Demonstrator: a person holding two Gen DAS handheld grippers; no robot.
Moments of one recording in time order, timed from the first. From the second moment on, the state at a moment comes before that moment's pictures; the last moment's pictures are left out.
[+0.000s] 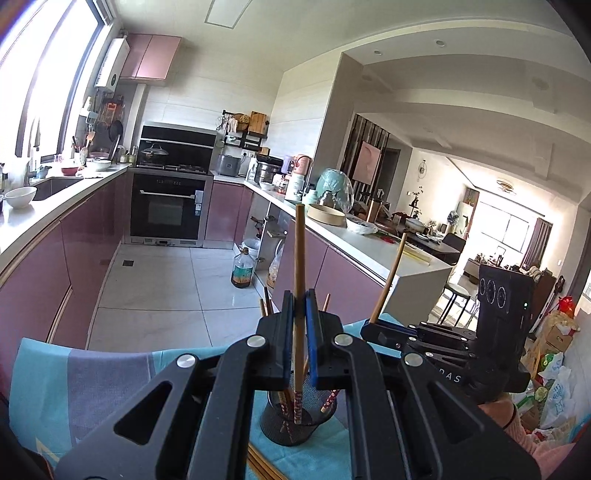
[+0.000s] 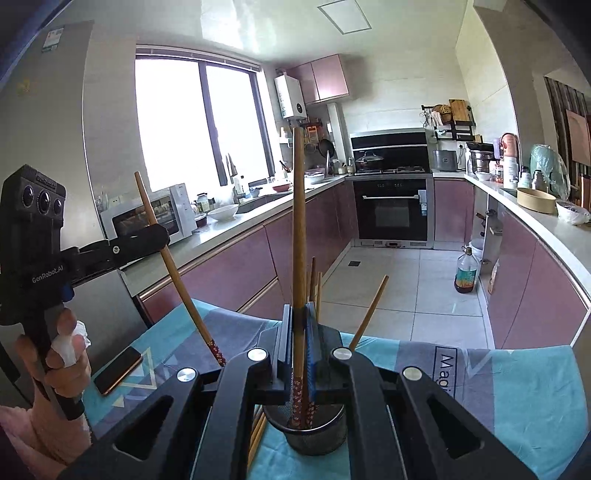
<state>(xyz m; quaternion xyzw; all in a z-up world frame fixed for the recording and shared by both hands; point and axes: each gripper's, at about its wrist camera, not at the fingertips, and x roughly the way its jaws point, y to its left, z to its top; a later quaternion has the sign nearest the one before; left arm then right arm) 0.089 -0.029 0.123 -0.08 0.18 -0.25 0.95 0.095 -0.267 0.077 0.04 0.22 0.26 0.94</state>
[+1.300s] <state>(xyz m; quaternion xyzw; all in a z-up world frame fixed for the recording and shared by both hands) 0.153 -0.080 0.059 -0.03 0.34 -0.23 0.91 0.141 -0.252 0.023 0.03 0.33 0.24 0.91</state>
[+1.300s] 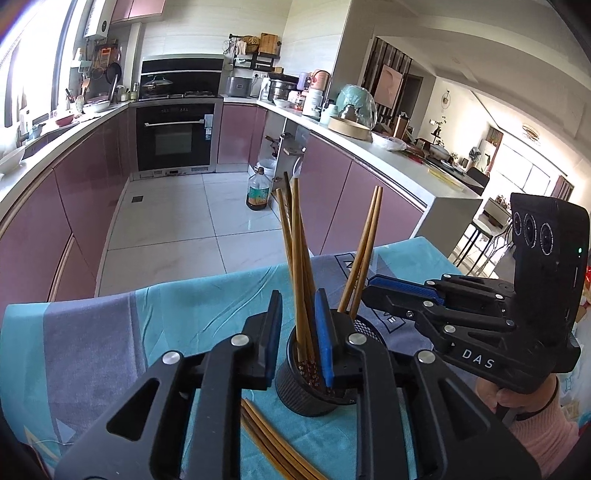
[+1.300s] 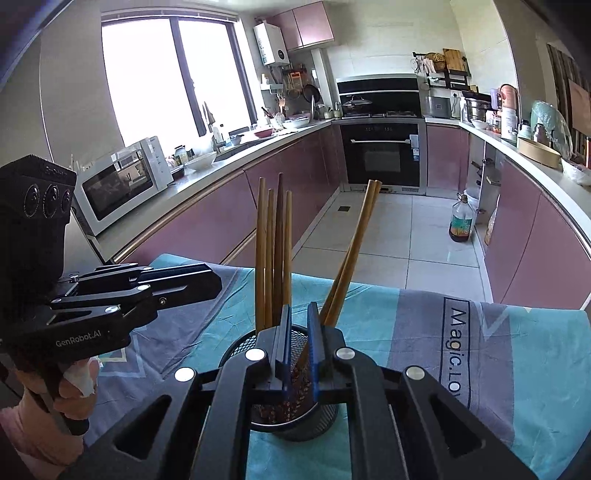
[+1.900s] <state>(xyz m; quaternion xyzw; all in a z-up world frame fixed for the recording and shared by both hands) 0.101 -0.044 0.060 -0.03 0.28 -0.19 0.94 0.096 -0.258 0.042 0.04 0.28 0.27 0.92</state>
